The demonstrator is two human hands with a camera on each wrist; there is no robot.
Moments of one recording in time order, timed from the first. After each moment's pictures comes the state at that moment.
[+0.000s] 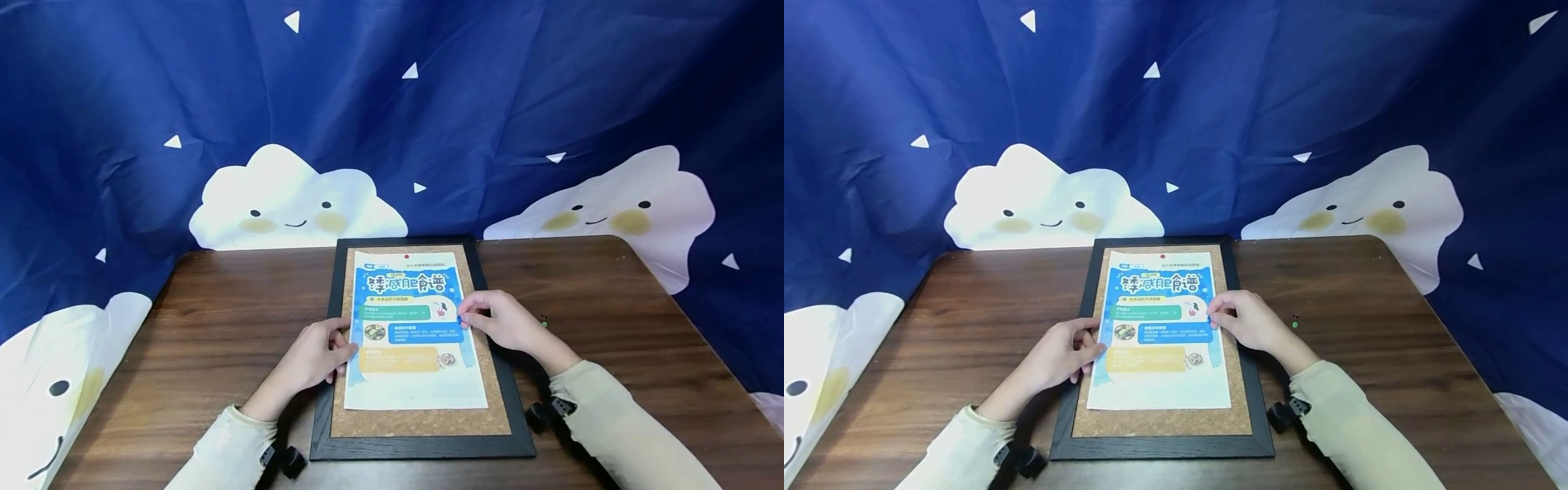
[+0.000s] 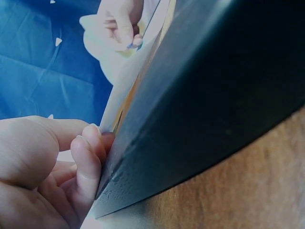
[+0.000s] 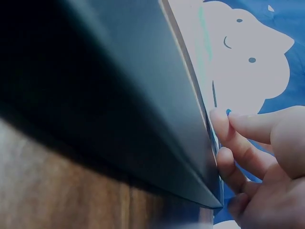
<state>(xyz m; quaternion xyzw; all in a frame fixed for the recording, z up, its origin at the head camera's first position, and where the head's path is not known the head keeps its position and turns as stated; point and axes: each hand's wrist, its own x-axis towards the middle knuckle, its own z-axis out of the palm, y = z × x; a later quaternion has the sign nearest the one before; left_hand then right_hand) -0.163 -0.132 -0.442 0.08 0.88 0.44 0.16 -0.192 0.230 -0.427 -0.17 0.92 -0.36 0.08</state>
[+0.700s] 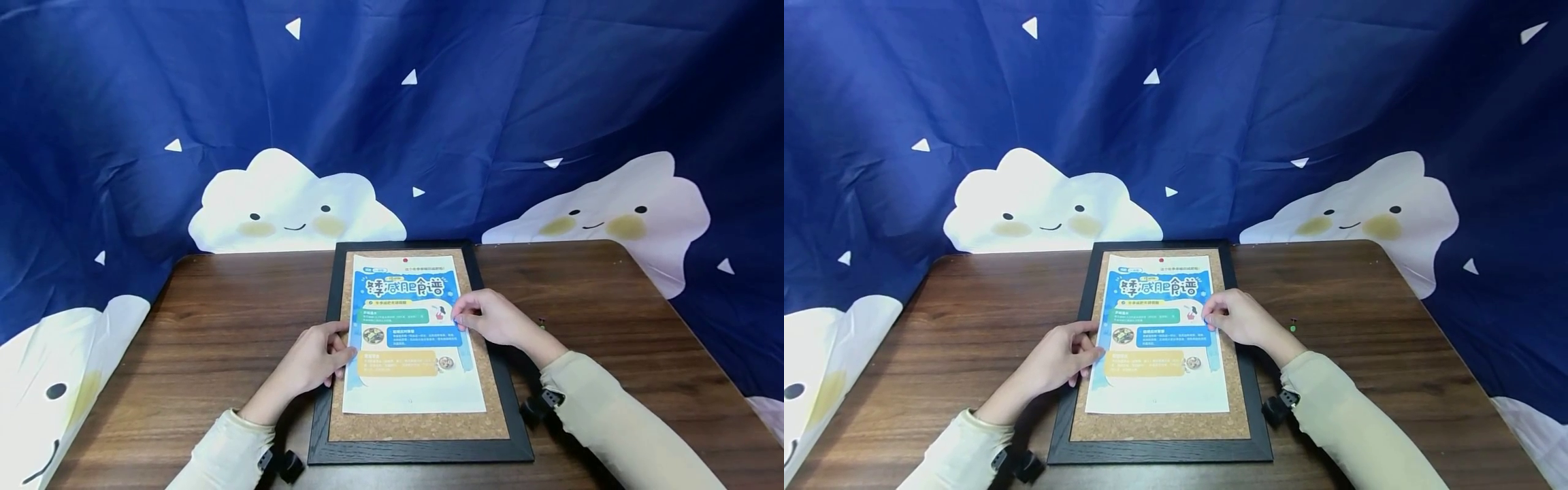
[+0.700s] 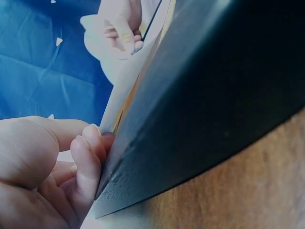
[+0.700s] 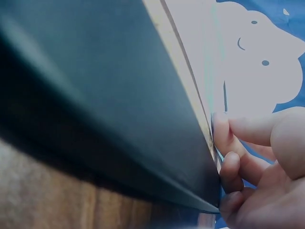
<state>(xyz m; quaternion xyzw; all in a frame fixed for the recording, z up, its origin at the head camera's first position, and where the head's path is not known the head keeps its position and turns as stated) -0.163 -0.131 -0.442 0.07 0.87 0.45 0.16 -0.206 0.223 -0.424 -0.17 0.91 -0.36 0.12</state>
